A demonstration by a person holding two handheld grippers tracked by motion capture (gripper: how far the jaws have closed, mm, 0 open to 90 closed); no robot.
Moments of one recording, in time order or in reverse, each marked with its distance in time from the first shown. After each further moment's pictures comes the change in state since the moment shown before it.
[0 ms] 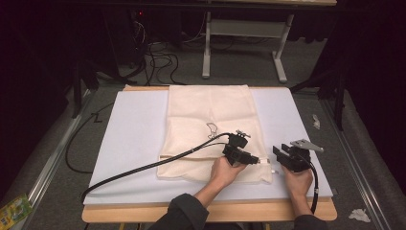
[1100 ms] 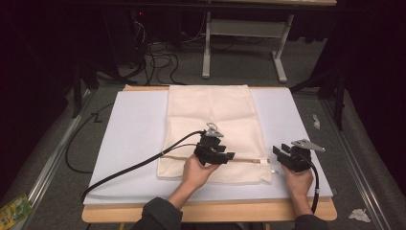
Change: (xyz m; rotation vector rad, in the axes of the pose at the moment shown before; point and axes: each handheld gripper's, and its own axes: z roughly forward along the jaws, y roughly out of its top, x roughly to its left) left arm 0.017 -0.032 -0.091 -0.152 0.097 0.136; right arm -0.002 0.000 -0.001 -0.006 0.024 0.017
